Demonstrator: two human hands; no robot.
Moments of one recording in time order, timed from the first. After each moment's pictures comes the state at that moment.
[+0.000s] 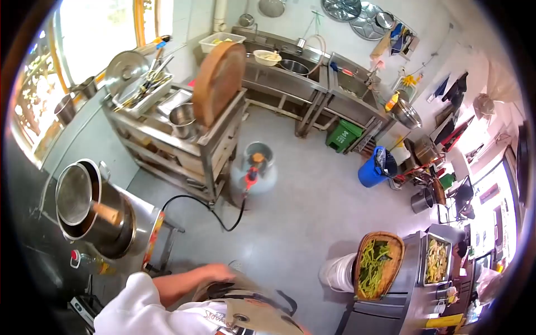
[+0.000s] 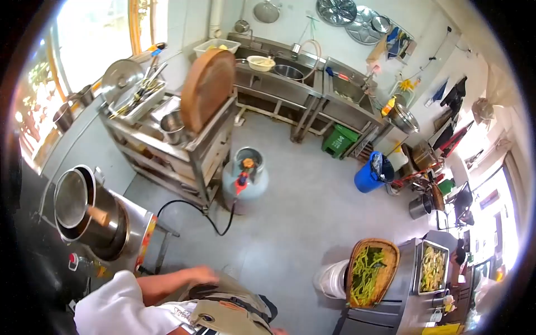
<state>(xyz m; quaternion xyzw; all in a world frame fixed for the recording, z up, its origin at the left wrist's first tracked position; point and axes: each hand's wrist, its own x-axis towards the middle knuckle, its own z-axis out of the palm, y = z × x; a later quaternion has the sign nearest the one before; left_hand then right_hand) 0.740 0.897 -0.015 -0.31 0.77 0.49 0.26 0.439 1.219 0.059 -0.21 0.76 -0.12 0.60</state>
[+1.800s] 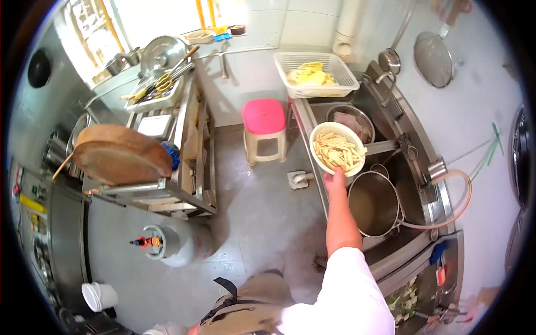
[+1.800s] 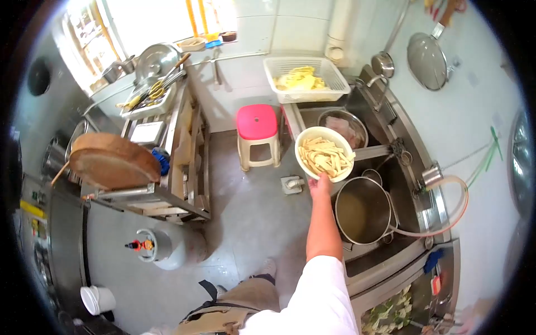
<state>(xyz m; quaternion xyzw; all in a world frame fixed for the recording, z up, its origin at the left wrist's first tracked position) -0.037 0.218 0.105 -0.78 -0.25 0.45 -0.37 0.108 -0.522 0.030 -0.17 0.50 -0.33 0.78</state>
